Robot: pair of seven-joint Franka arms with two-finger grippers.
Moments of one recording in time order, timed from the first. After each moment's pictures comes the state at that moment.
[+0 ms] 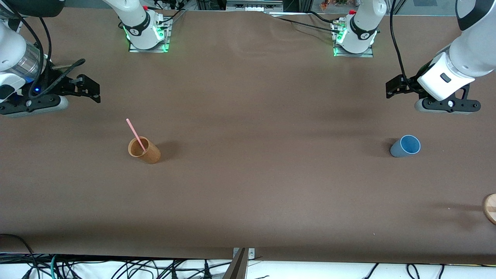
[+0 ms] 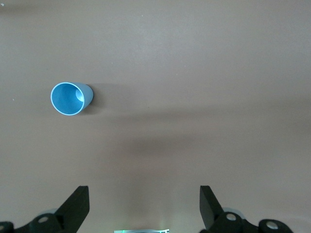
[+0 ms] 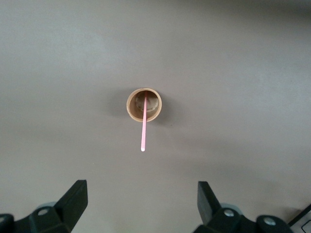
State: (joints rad) left arm 0.01 0.05 -0.15 -1.61 -0.01 1.51 -0.10; right arm 0.14 0.08 0.00 -1.53 -0.01 1.60 -0.05
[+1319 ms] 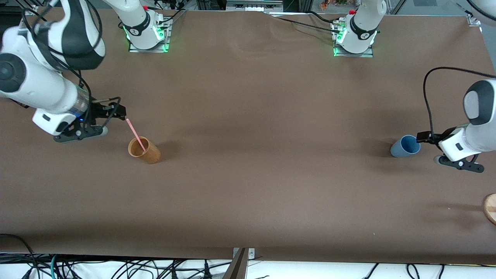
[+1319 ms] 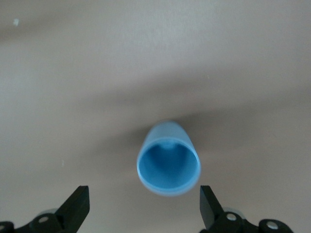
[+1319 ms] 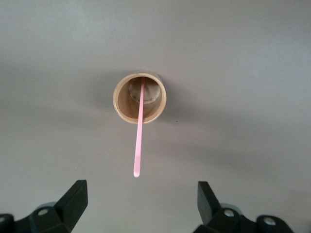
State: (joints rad) left arm 0.29 0.42 -0.12 -1.72 0.17 1.99 0.38; right arm 0.15 0.19 0.00 -1.76 -0.02 1.81 -0.05
